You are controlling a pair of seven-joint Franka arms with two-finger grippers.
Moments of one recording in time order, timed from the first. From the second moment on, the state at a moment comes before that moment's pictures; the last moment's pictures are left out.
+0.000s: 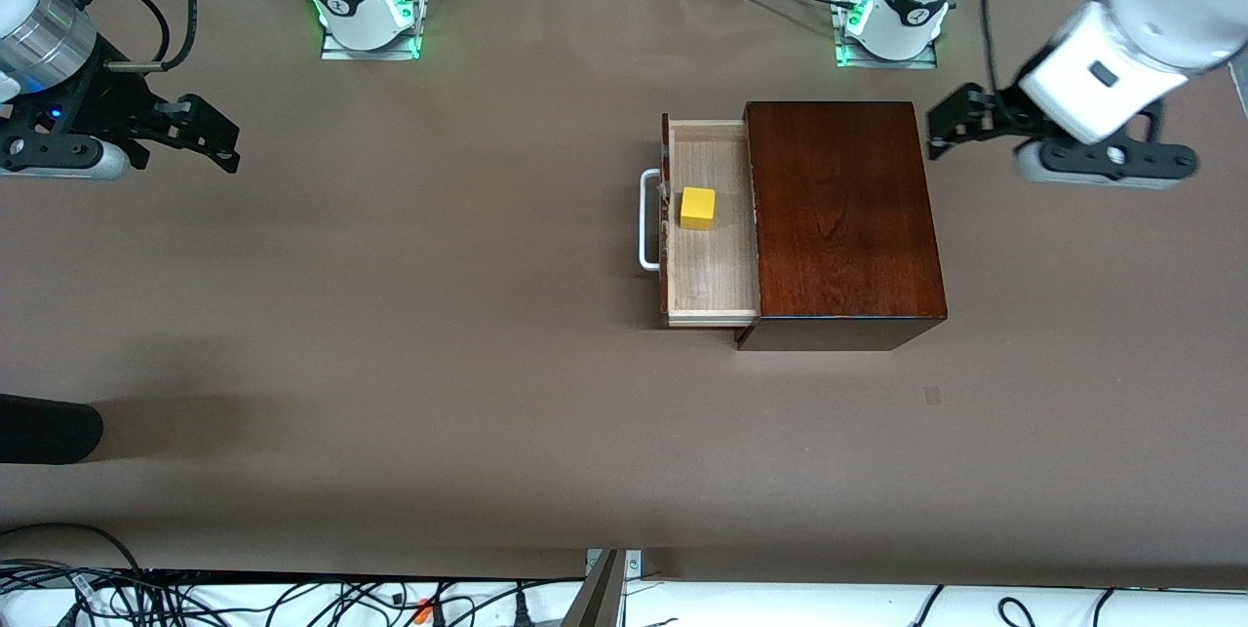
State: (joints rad) left arm 0.21 0.15 -0.46 -1.34 -0.02 1.40 -0.23; right arm 0.30 0.05 -0.14 -1.48 -0.02 1.56 0.19
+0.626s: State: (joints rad) left arm -0.03 0.06 -0.03 -1.44 -0.06 1.40 0.01; right arm 0.30 0.05 -0.14 -1.48 -0.02 1.55 0.19
